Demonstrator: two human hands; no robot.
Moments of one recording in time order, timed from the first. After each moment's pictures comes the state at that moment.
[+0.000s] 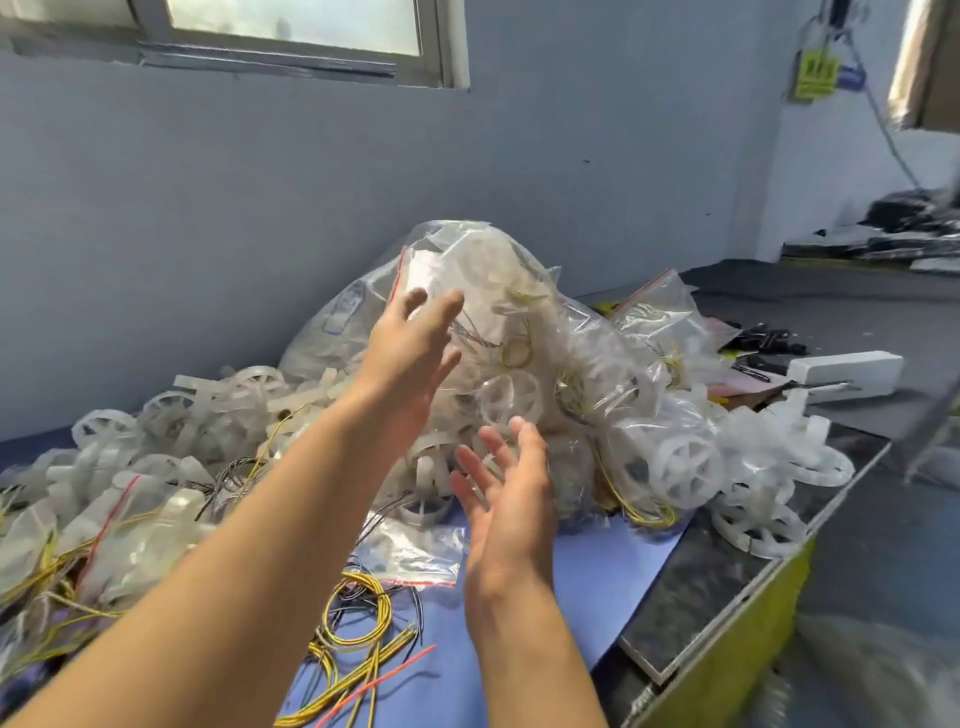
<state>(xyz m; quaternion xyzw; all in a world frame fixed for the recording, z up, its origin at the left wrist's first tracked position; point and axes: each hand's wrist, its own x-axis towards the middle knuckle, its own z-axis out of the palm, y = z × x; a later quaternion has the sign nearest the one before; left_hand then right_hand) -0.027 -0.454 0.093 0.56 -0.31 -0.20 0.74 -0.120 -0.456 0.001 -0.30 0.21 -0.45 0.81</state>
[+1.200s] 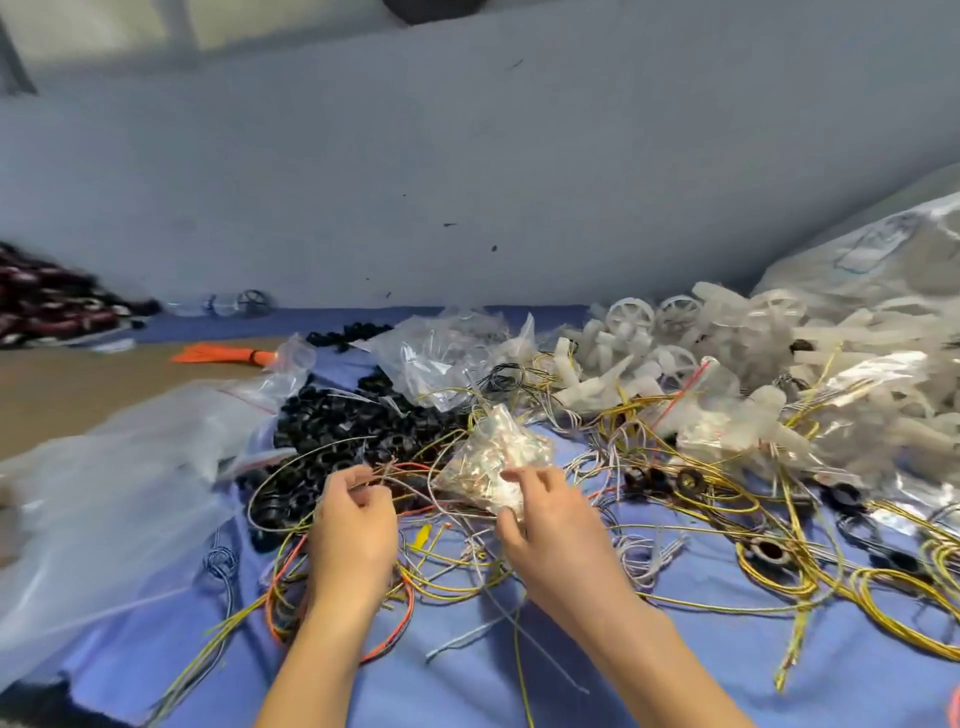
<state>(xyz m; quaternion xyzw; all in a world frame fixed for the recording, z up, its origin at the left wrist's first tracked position) 0.042 0.067 -0.063 0.80 0.17 0.22 0.52 0.016 -0.105 -0.067 -0.96 -0.04 -0.12 0.27</state>
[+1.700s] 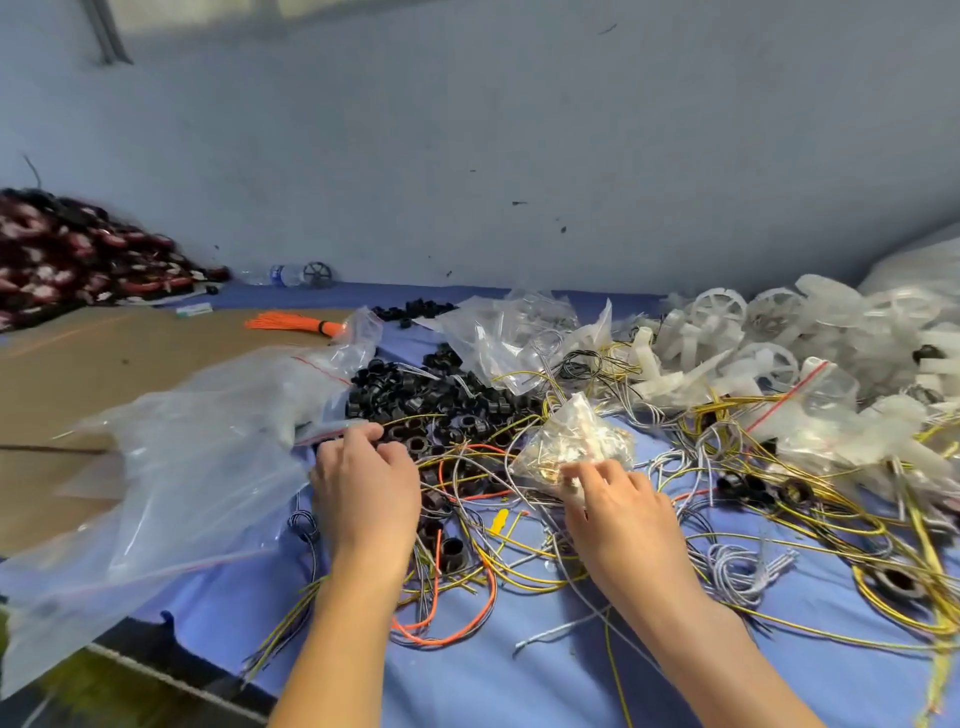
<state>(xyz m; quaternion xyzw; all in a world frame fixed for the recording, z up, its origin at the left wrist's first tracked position) 0.046 0.120 -0.044 0.87 0.24 0.27 0.34 0.040 -0.084 -0.086 -0.98 -0.03 -0.15 0.10</state>
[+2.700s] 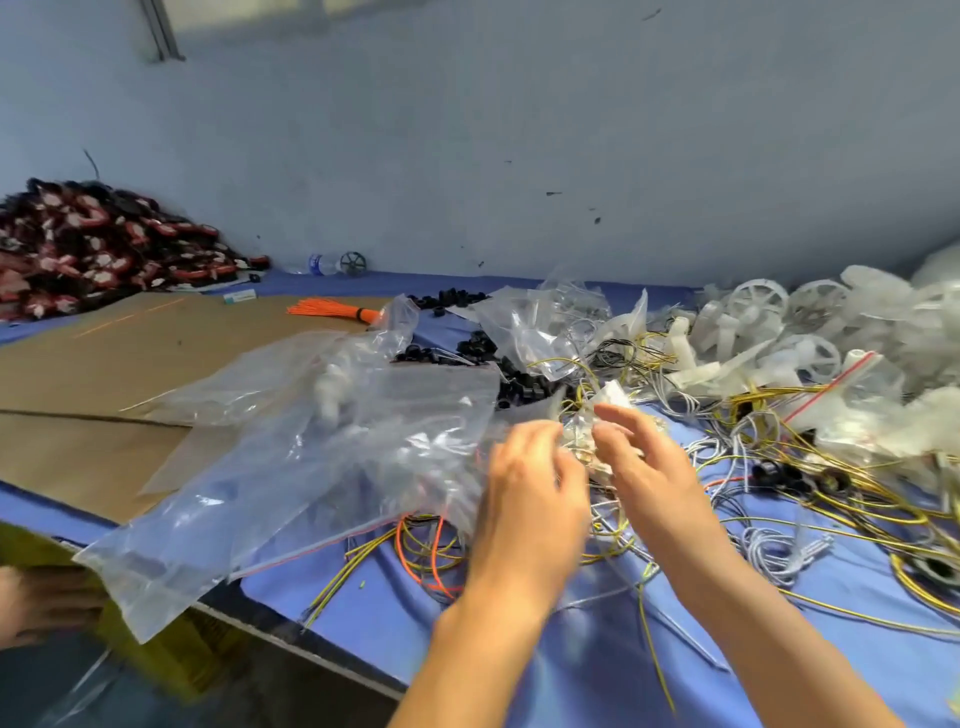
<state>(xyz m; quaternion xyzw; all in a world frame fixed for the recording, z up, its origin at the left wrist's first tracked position) 0.002 0.048 -0.049 0.87 -0.07 0.30 0.39 0.018 -0.062 -0.041 -0.73 -0.03 -0.11 0.68</state>
